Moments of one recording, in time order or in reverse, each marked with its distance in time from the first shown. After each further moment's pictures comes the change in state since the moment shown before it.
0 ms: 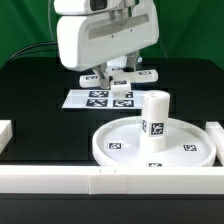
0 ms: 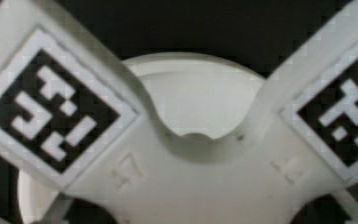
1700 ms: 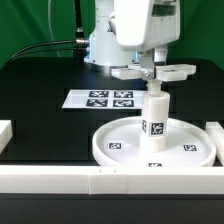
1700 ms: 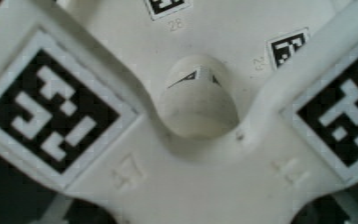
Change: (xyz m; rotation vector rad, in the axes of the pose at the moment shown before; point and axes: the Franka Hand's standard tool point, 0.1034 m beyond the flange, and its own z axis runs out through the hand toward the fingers) arm 0.066 0.000 -0.009 -0.104 0.007 -0.317
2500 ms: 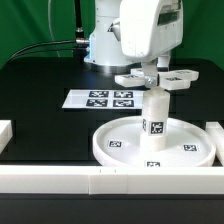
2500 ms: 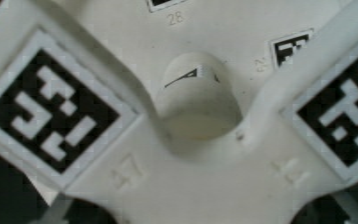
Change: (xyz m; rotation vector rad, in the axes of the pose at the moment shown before) arm -0.001 -0.002 0.011 0.026 -0.011 0.008
